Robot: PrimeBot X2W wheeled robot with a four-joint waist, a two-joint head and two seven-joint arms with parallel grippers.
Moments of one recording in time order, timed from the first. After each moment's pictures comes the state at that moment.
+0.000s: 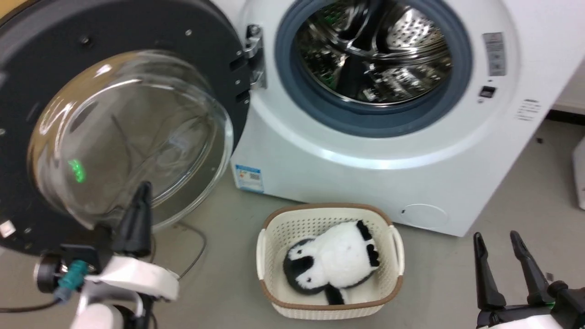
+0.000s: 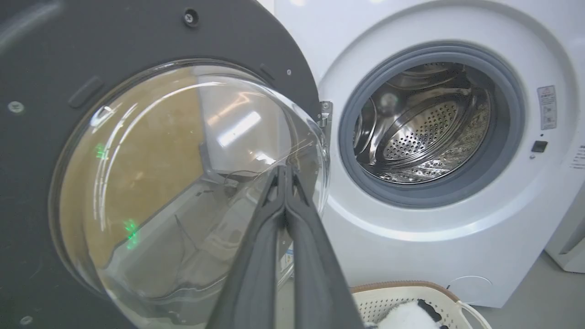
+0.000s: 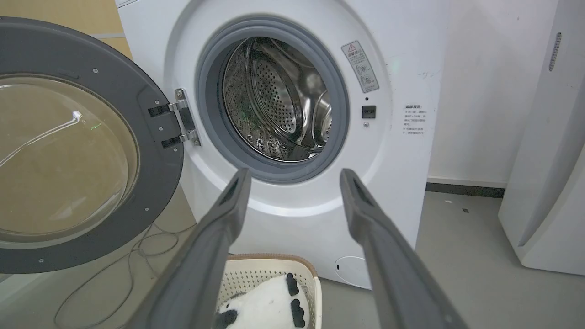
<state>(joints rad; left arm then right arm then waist) -0.13 0.28 -0.09 0.05 -0.31 0.03 -0.17 0.10 -0.07 -0.05 -0.01 0.19 0.13 -0.25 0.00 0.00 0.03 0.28</state>
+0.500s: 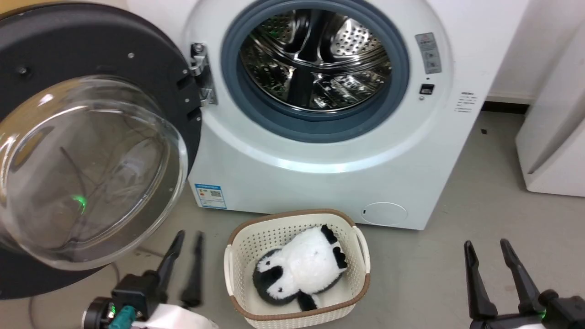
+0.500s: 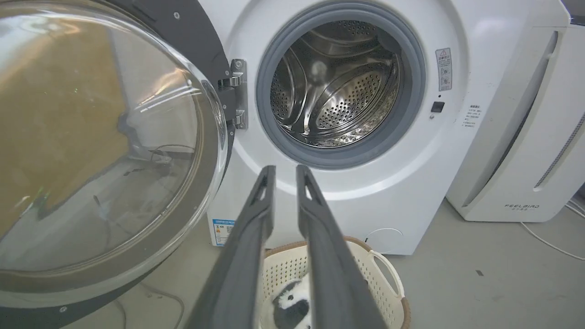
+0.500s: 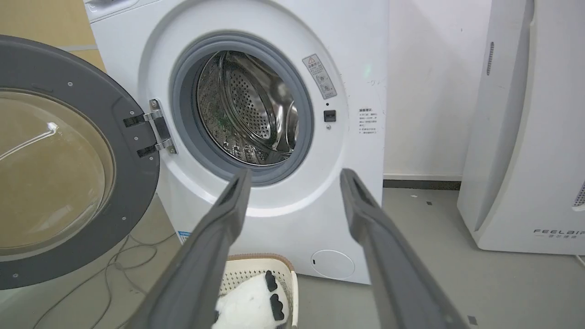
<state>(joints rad) 0.03 0.21 -0.19 -0.02 -0.28 0.07 -0.16 0.13 -0.06 -0.03 -0.03 0.19 0.13 -0.26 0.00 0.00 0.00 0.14</state>
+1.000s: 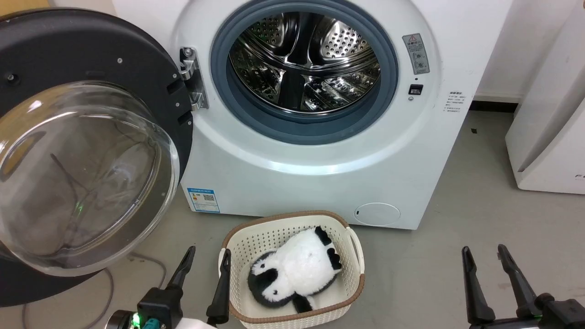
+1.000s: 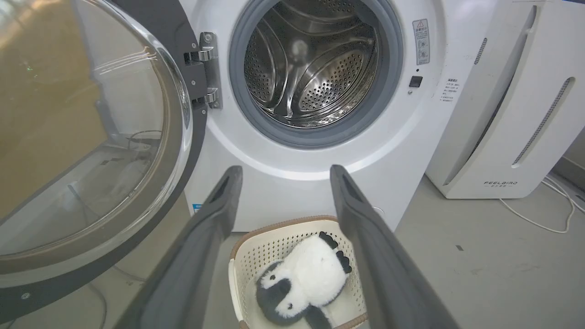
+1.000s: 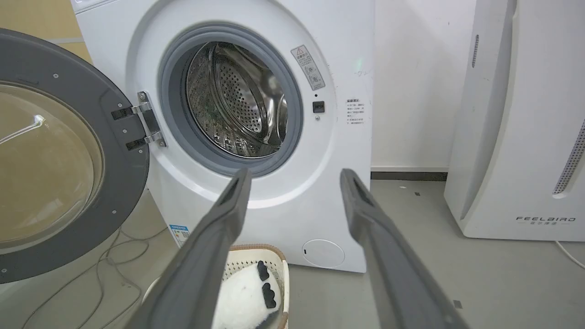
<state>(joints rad) 0.06 0.17 -0.25 0.04 -0.25 0.09 -0.19 0.14 -0.06 -0.03 -0.01 0.18 0.13 -0.26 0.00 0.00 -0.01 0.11</state>
